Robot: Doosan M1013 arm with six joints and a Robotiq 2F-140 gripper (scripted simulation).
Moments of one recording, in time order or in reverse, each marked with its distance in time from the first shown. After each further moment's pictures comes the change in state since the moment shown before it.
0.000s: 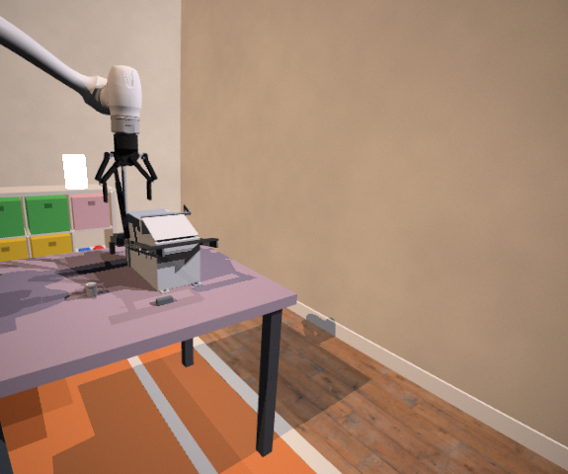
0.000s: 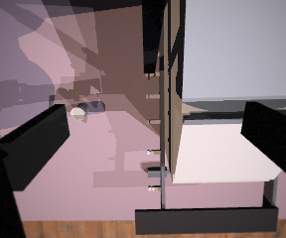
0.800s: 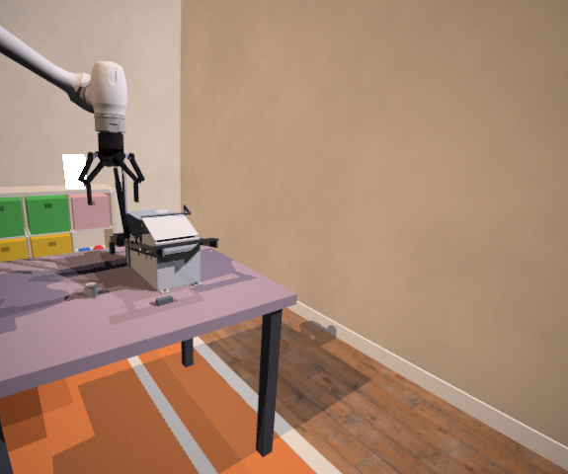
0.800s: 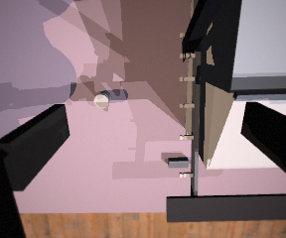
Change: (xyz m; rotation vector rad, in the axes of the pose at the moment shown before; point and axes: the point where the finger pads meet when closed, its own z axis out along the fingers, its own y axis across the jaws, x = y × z) arm -0.027 -0.054 0.000 0.000 -0.004 0.000
